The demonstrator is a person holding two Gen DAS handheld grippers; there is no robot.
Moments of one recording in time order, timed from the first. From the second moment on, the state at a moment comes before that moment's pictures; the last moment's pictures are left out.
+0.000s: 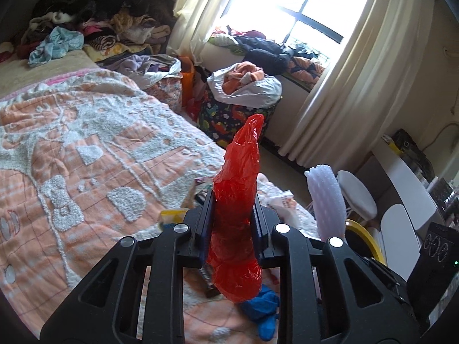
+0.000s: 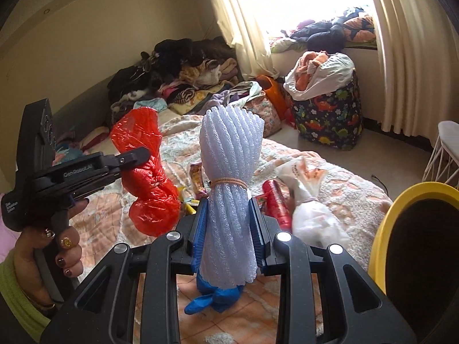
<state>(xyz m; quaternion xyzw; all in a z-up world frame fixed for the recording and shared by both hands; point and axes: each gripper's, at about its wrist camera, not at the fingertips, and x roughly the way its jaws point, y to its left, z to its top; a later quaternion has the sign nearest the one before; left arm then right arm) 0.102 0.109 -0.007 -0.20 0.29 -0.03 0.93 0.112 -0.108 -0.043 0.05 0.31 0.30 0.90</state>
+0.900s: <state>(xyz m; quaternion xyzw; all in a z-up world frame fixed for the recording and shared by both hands) 0.109 -0.012 0.004 -0.13 0.30 -0.13 0.94 0.109 -0.226 -0.038 0.11 0.29 0.21 0.93</state>
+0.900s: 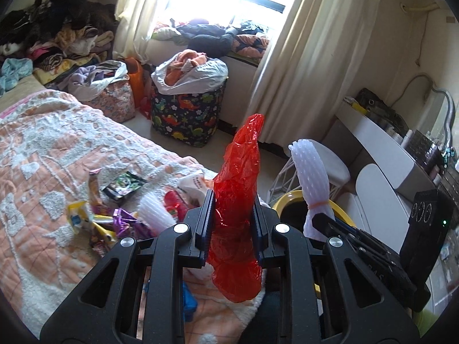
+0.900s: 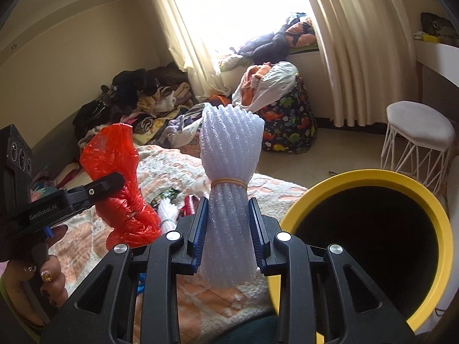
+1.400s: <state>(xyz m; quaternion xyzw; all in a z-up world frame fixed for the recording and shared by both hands) 0.114 -0.069 -0.004 -0.10 0.32 -0.17 0.93 0.119 -0.284 -0.050 0.15 0.30 0.14 0.93</state>
